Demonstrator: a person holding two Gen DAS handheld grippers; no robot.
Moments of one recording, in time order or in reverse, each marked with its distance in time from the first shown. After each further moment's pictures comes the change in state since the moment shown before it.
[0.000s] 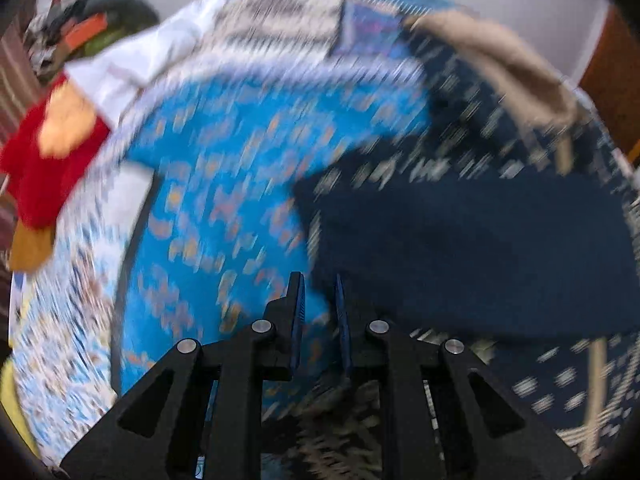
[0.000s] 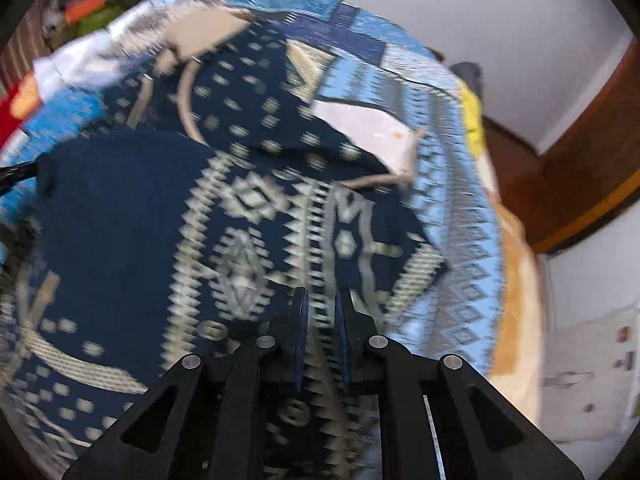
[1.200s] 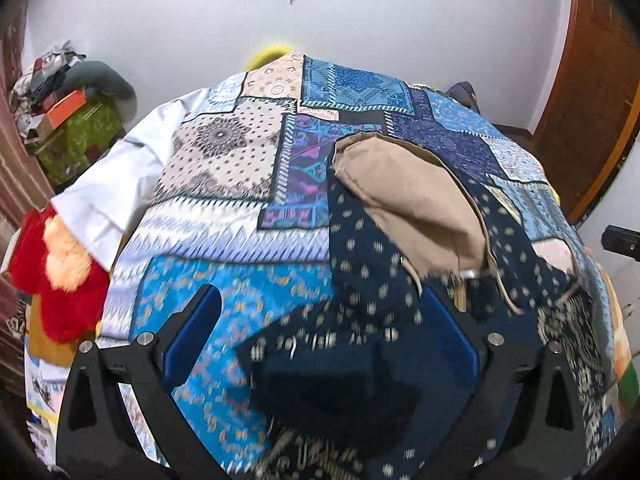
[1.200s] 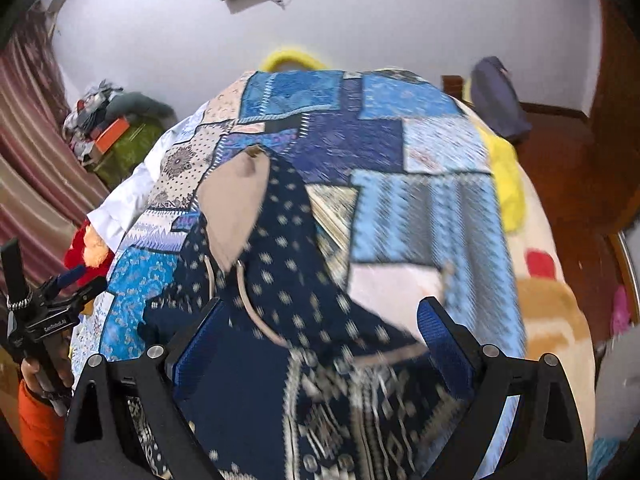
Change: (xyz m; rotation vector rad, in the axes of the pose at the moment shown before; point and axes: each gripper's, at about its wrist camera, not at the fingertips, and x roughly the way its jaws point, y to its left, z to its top) left arm -0.089 -0.073 0.121 0.091 -0.213 -0.060; right arm -0.042 -0.063 0.121 0.278 -0.165 0.398
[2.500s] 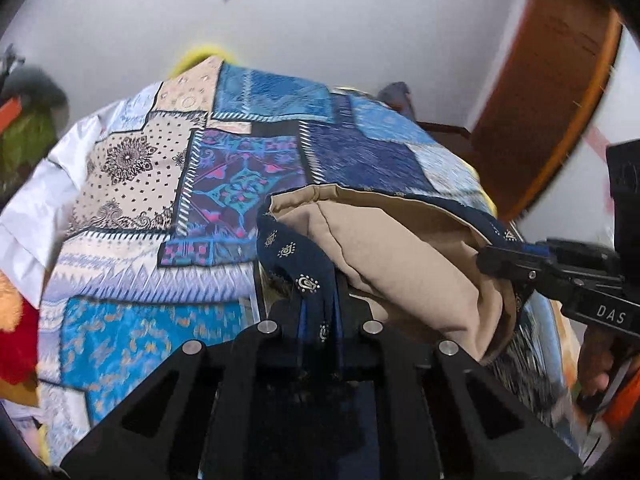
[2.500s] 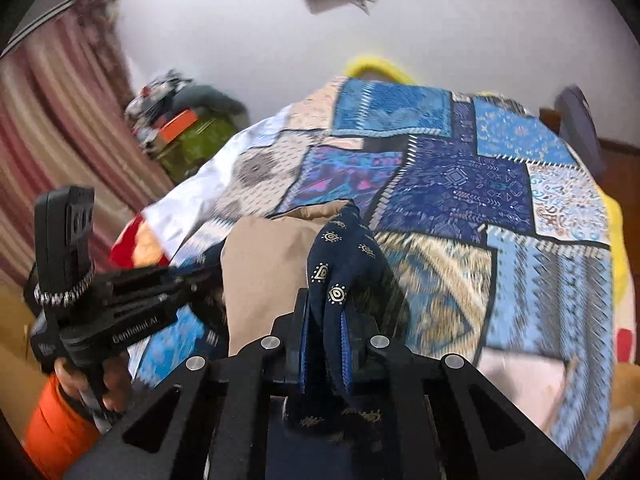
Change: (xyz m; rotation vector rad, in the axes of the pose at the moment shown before) left arm -0.007 -0.062 0.016 0.065 0.003 -0.263; right arm 0.037 0.083 0.034 -0.144 -0.045 0.236
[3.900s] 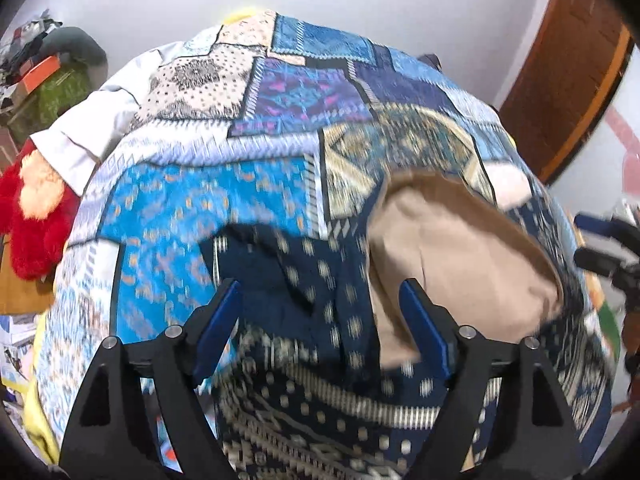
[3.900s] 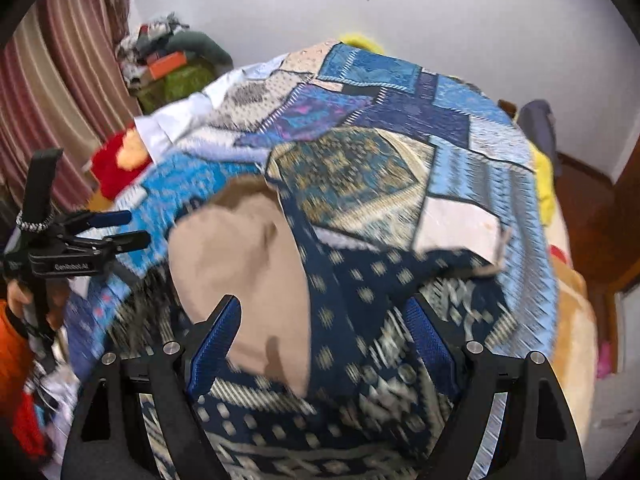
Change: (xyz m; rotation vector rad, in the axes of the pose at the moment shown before) left arm -0.035 0.040 -0.112 -0.086 0.090 0.111; right arm -0.067 0.025 -0.132 -0.108 0.092 -0.189
